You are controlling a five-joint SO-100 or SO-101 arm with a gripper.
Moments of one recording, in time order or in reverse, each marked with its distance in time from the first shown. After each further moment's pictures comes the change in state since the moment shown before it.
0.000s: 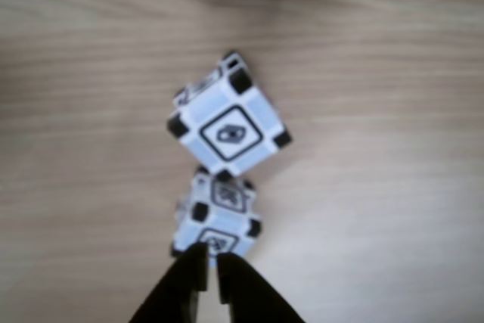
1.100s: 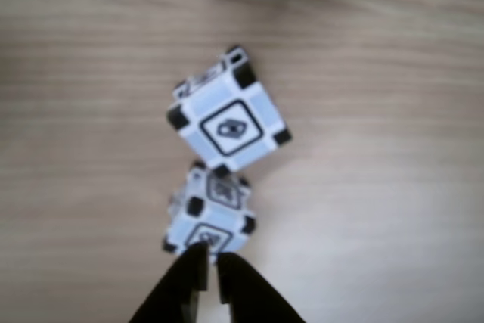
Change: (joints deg) arm 0.7 0.0 -0.2 0.0 -3.3
